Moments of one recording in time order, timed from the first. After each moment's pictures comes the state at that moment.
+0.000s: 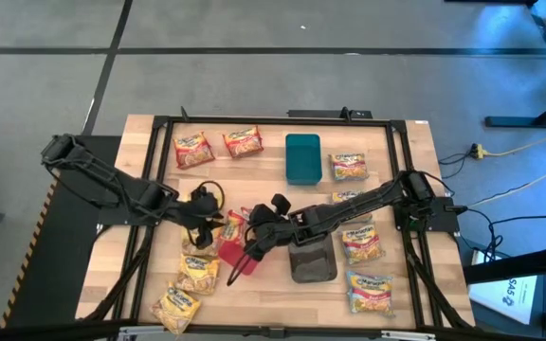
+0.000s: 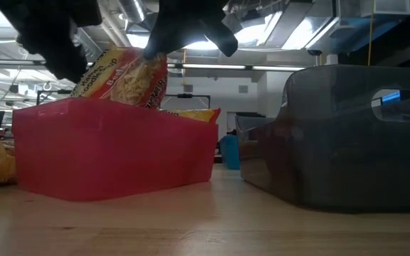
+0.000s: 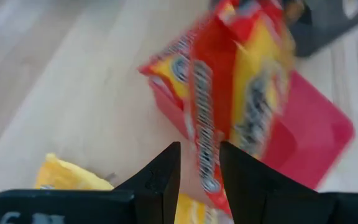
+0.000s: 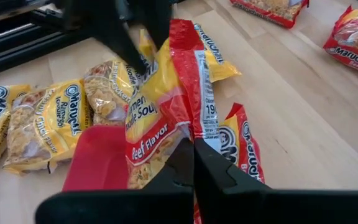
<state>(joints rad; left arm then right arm) -0.39 1.05 0.65 -0.44 -0.33 -0.61 0.31 2.03 1.69 -0.45 0.49 0.65</state>
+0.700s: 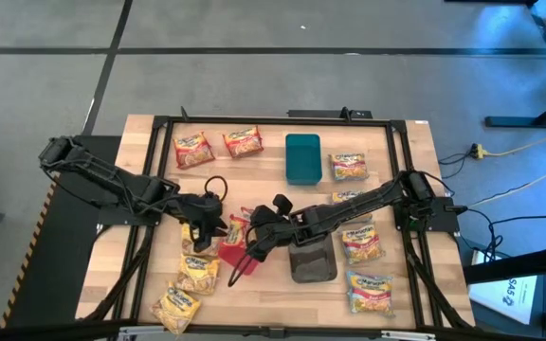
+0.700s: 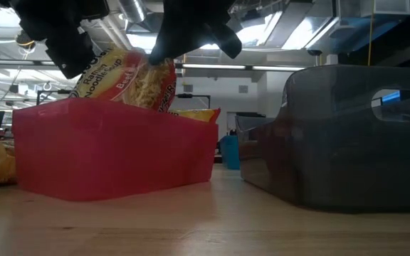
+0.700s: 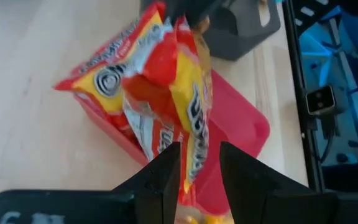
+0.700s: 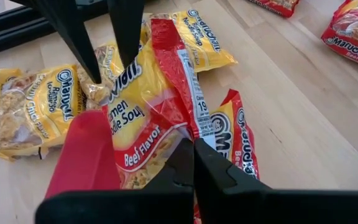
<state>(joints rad) -0.32 1.05 0.65 -0.30 -0.05 -0.57 0.31 2.03 1.69 -0.50 0.48 0.65</state>
